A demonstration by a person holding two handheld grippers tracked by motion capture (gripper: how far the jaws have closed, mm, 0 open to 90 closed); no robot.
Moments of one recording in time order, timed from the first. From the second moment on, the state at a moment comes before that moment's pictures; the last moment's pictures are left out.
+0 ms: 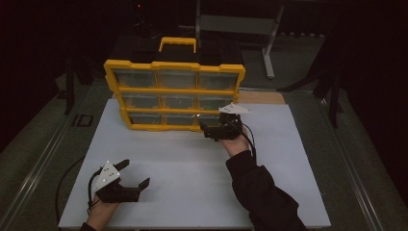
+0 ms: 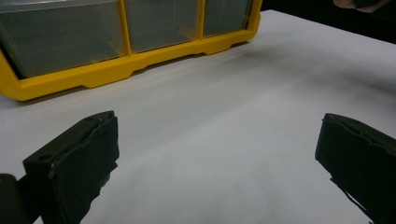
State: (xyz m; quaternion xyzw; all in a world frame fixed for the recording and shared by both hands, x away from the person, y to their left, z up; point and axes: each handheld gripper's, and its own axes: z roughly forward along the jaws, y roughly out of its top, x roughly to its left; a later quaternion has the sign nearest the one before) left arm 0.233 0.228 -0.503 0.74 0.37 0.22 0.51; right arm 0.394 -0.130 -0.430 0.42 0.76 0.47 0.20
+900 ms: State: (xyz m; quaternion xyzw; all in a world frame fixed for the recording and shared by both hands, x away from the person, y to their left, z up) left arm 0.233 0.229 -0.503 0.74 0.37 0.22 0.51; right arm 0.367 -0.151 -0.418 0.35 0.78 0.48 0.18
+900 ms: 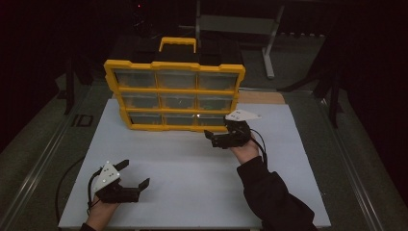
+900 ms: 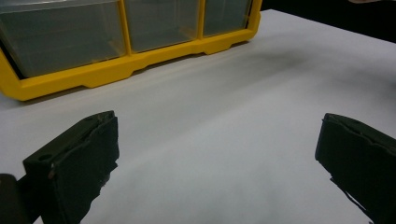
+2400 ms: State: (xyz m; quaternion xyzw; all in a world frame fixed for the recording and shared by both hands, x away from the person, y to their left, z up) left arm 0.233 0.229 -0.503 0.74 0.38 0.22 0.51; right arm 0.267 -0.238 -0.484 0.30 0.80 0.50 0.15
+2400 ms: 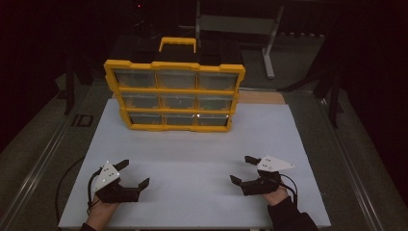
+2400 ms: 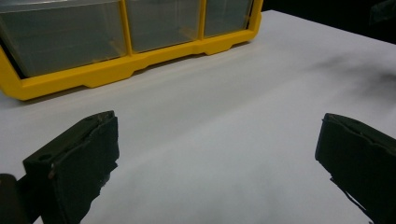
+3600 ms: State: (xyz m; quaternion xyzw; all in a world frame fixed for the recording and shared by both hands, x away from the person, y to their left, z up) left arm 0.233 0.228 -0.503 0.75 0.37 0.22 0.51; right arm 0.252 -0.282 -0.511 0.37 0.81 0.39 0.25
